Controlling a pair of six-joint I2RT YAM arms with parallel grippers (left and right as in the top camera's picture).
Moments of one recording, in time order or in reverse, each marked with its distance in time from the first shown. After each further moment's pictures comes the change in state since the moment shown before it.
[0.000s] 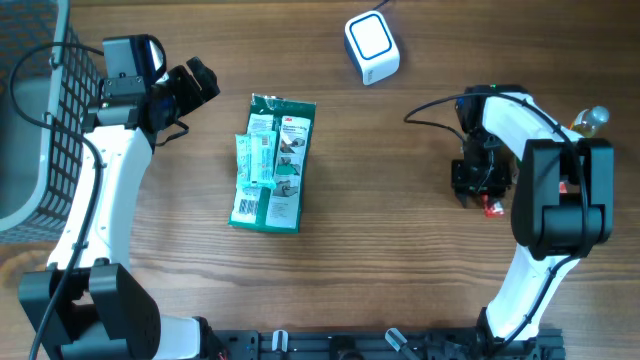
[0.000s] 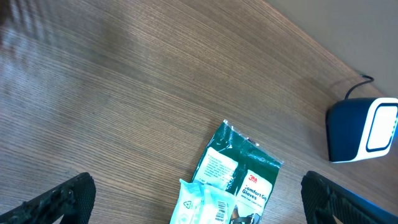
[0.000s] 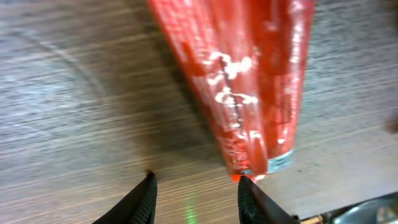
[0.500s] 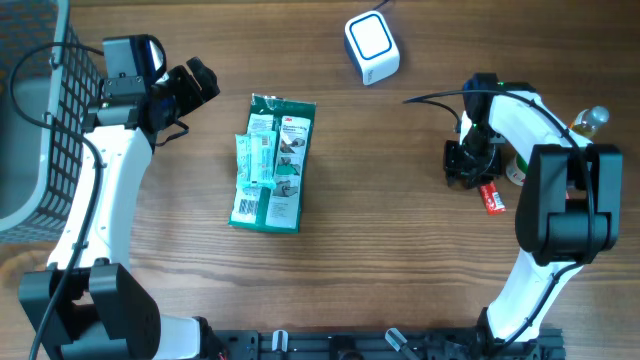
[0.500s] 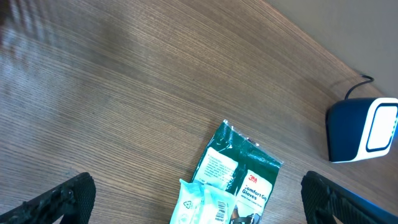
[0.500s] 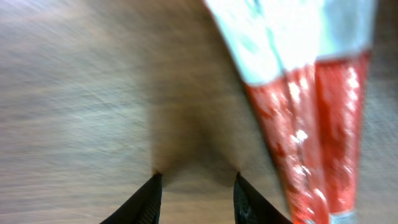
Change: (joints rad) left arm 0.000 0.000 0.000 0.000 0.000 0.000; right arm -0.011 -0.032 0.008 0.182 -0.200 -0.041
